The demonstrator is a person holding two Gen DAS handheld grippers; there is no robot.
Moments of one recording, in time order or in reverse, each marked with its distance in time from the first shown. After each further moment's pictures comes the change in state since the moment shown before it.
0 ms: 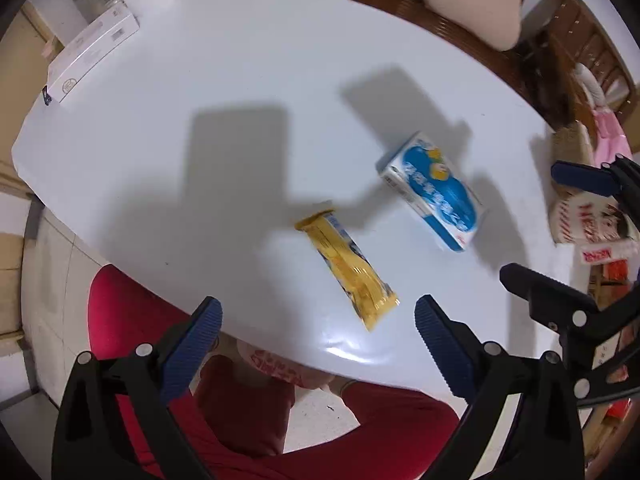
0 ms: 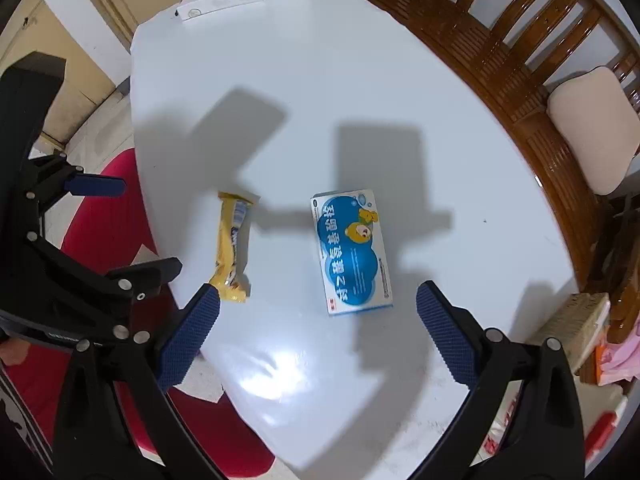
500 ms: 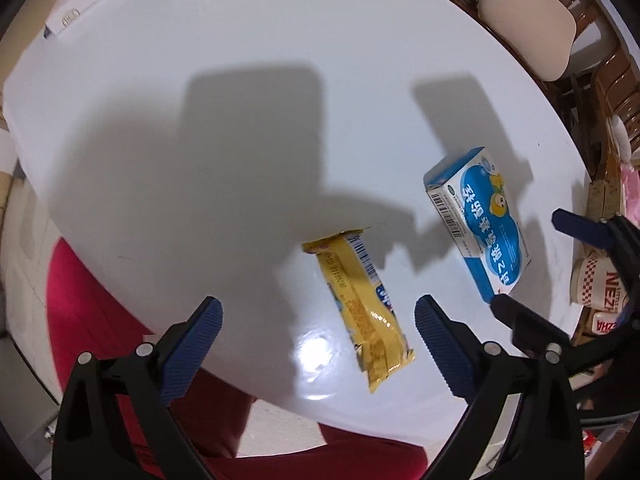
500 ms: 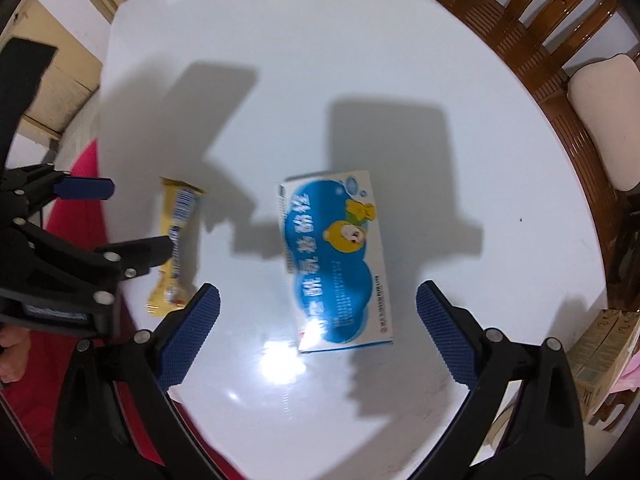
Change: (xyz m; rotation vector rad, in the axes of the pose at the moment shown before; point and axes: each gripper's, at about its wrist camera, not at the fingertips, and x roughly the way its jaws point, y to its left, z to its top) left arm 0.064 0.021 0.016 -0.191 0.064 -0.042; right arm 0.073 -0.023 0.006 -0.019 0.081 0.019
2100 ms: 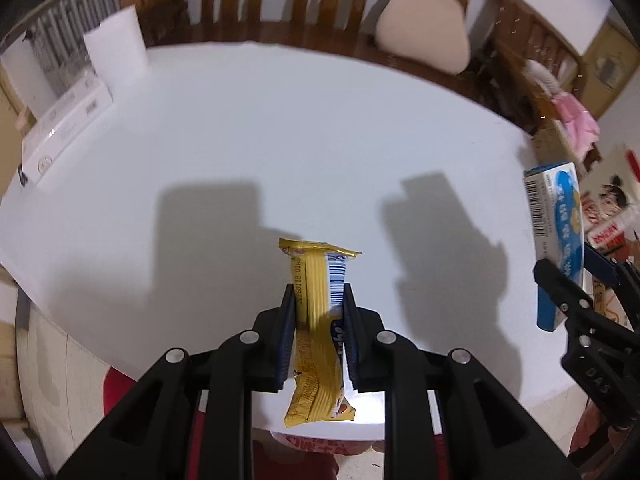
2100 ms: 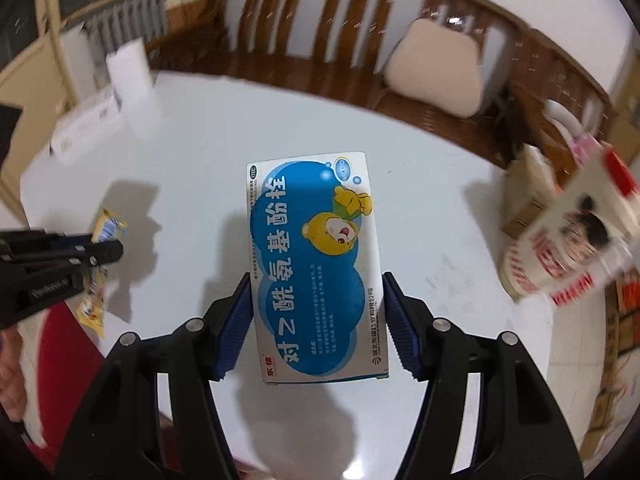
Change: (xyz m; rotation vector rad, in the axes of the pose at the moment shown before) left arm -0.052 0.014 -0.013 0.416 -0.332 -0.059; right arm -0.068 0.059 -0.071 0.618 -0.449 -0.347
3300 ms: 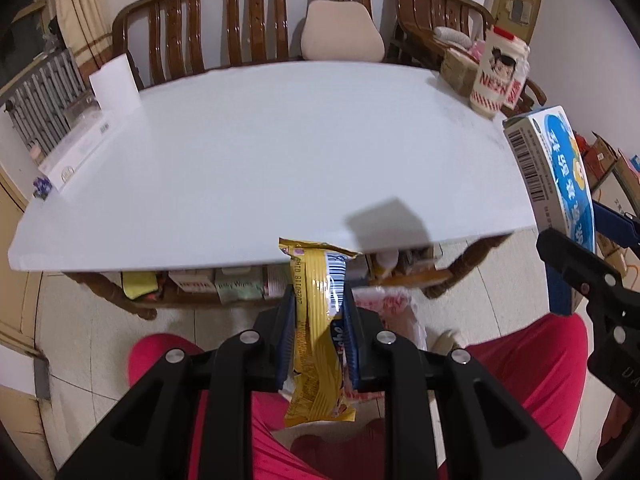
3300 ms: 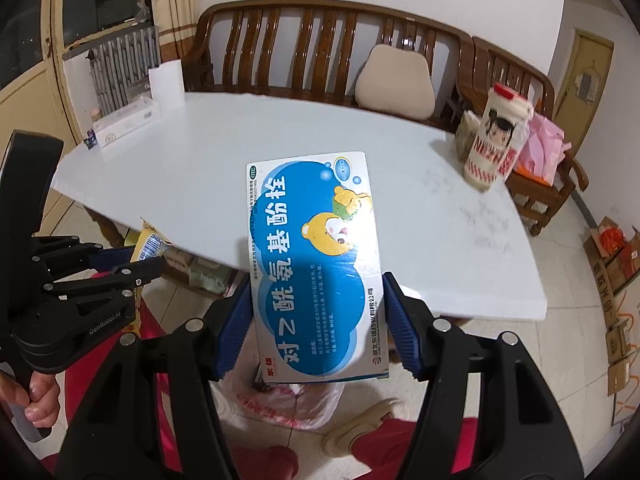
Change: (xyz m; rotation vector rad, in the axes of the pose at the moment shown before) left arm -0.066 0.038 -0.167 0.308 -0.128 -0.057; right arm -0.120 0.110 -0.171 0.101 -0.124 -0.105
